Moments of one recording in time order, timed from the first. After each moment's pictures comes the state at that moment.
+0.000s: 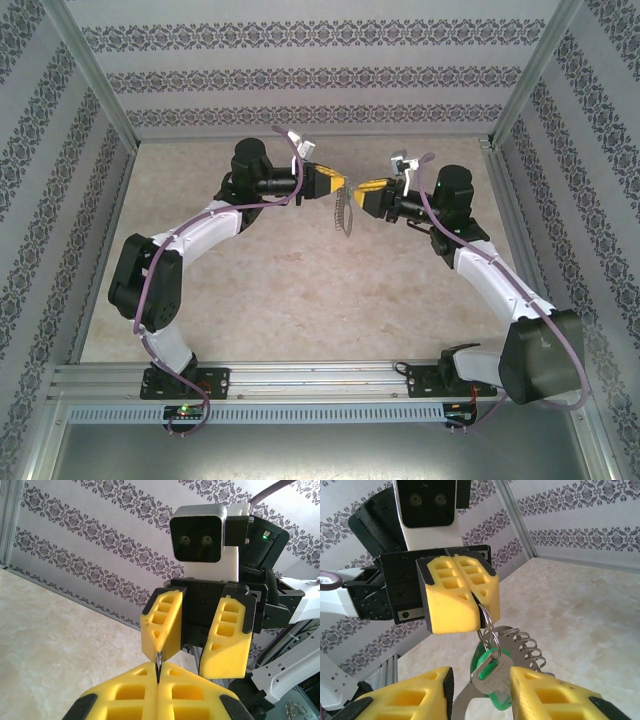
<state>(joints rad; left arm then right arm) -0.42 1.75 1.27 0.52 1.06 -0.48 0.20 1.27 0.87 0.28 -0.98 0.40</state>
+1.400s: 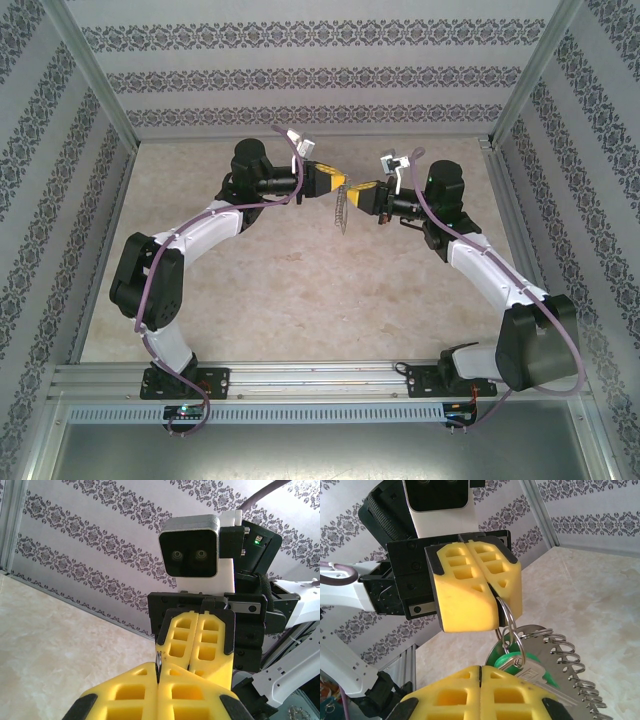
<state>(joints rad) -0.42 1.76 1.27 0.56 1.05 -0.51 0.22 1.33 0.90 0.29 -1.04 0.42</state>
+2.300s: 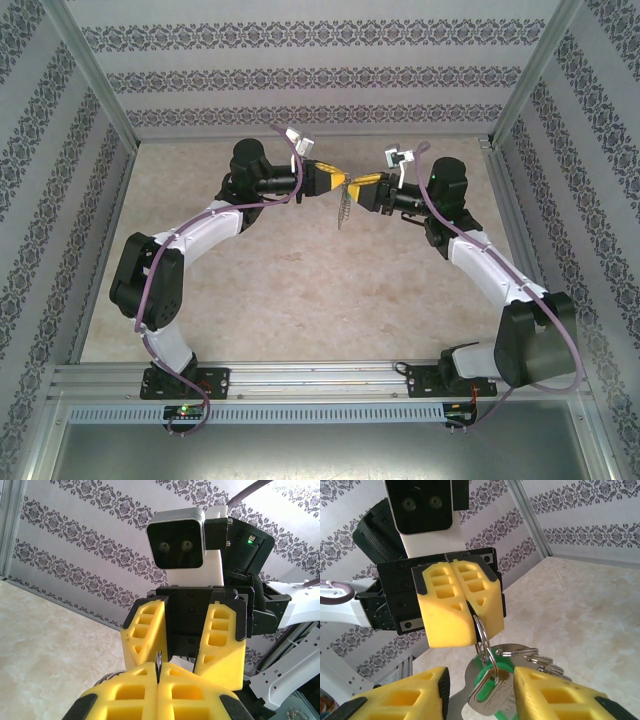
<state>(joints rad) -0.42 1.76 1.27 0.60 1.06 -0.53 0.21 1.35 0.92 0.34 -1.02 0.47</state>
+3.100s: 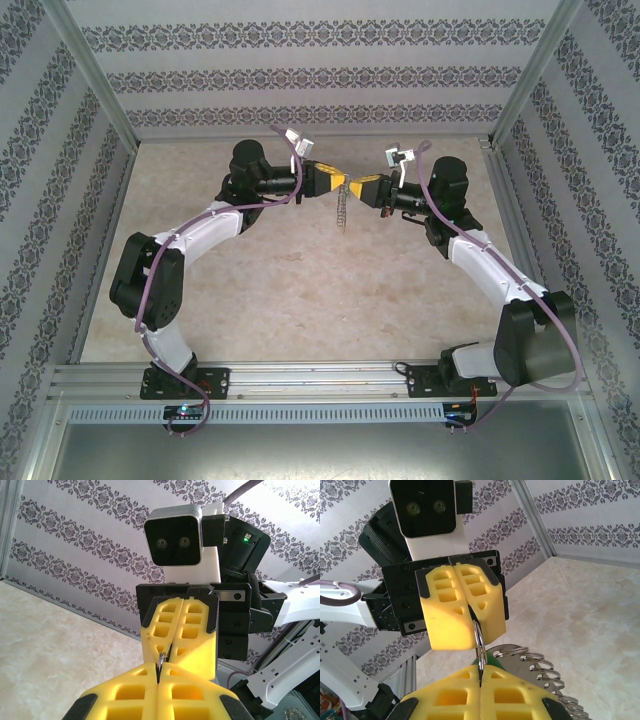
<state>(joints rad) -0.42 1.76 1.26 0.62 1.06 -0.55 0.21 1.36 0.92 0.35 -1.04 0.48</state>
